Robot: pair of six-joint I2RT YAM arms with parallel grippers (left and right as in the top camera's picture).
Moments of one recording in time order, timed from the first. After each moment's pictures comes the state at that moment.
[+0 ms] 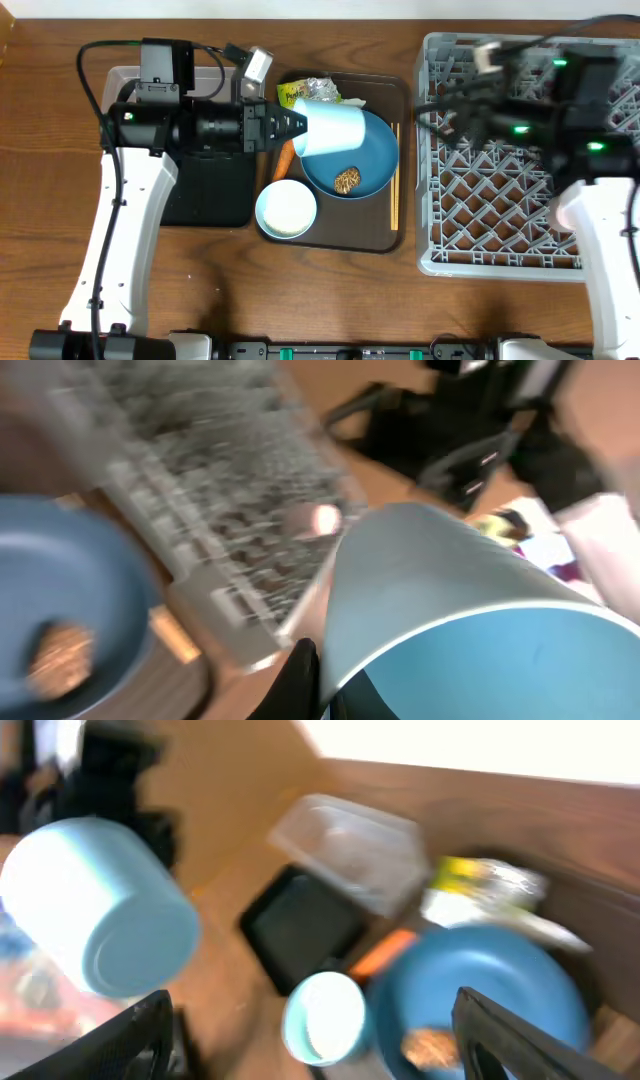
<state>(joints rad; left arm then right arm) -0.07 1.50 1.47 -0.91 1.28 0.01 0.06 1.39 1.33 -0.57 -1.04 0.06</state>
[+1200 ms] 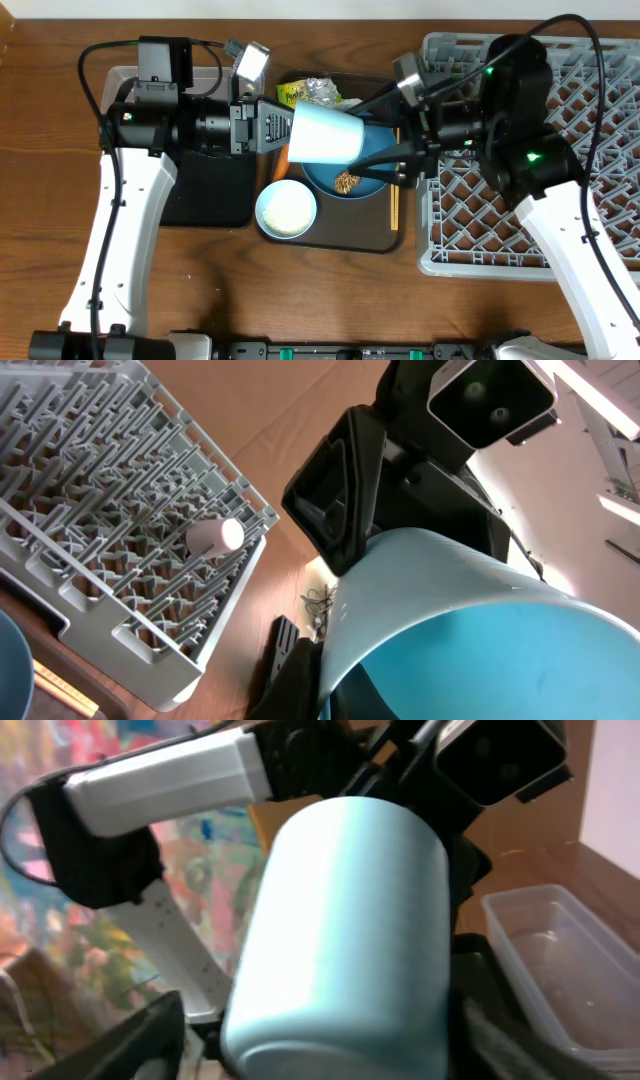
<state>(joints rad) -0.07 1.50 1.47 -0.87 1.52 0.01 0.33 1.39 1.33 -0.23 -1.35 0.01</state>
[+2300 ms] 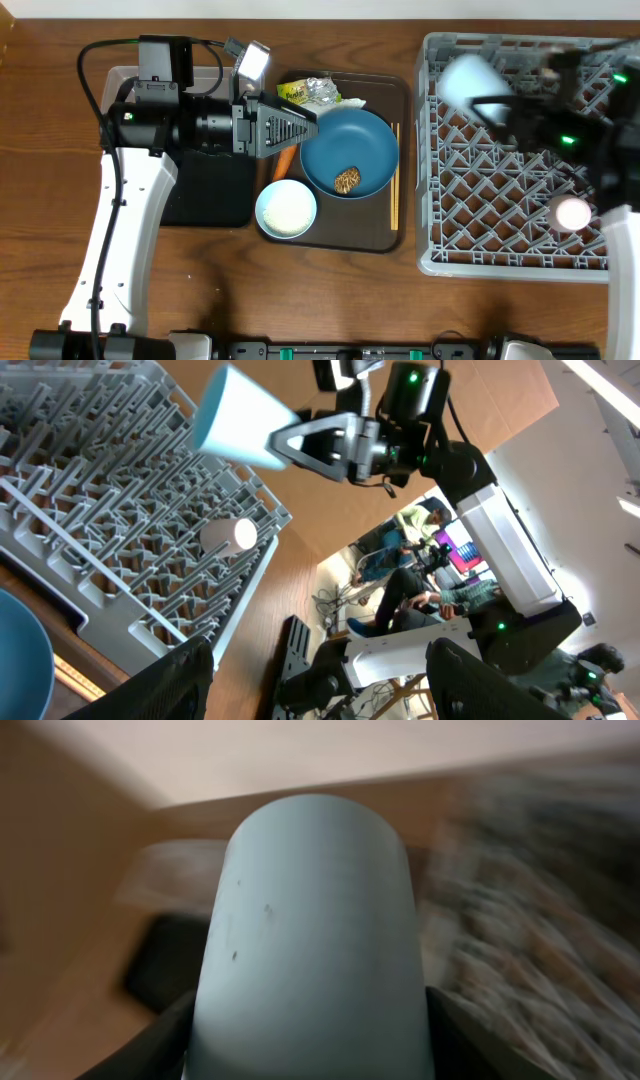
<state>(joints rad) -0.07 1.50 1.47 -0.85 1.49 0.01 -0.19 1.29 1.33 -0.76 -0.75 0.09</state>
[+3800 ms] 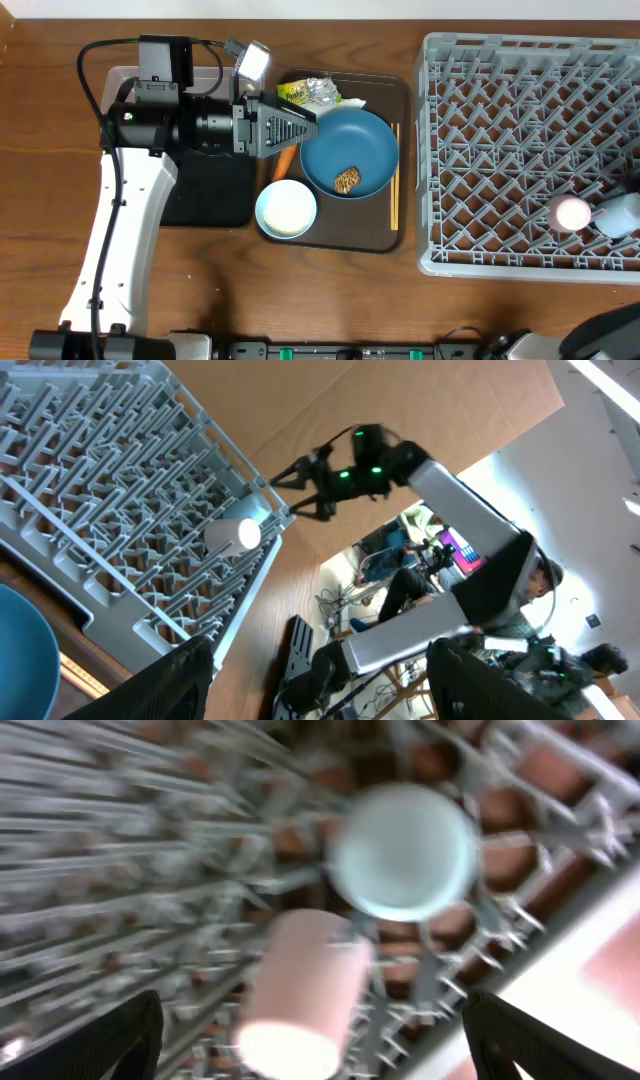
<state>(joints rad) -0.07 1.50 1.47 -0.85 1.47 0.01 -0.85 1.52 1.33 -1.02 -0.29 0.24</state>
